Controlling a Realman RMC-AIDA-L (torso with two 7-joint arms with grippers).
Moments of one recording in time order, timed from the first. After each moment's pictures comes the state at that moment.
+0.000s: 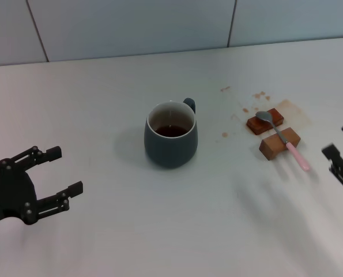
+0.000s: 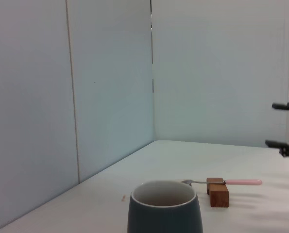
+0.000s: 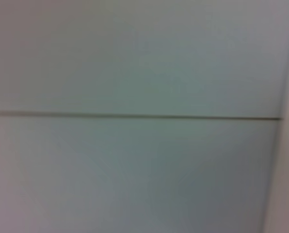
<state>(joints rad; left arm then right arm) -0.43 -2.06 0.27 0.50 2.18 1.74 -0.82 0.15 2.08 0.00 -0.01 -1.83 -1.70 1.83</state>
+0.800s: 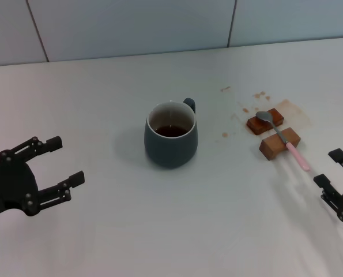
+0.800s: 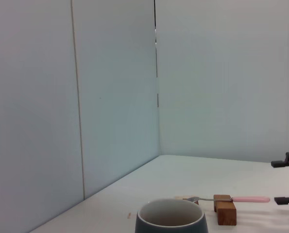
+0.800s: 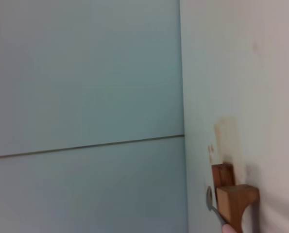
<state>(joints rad) -0.43 -2.06 0.27 0.49 2.14 1.75 -0.82 0.13 2.08 0.00 0.01 -1.84 -1.47 1.93</state>
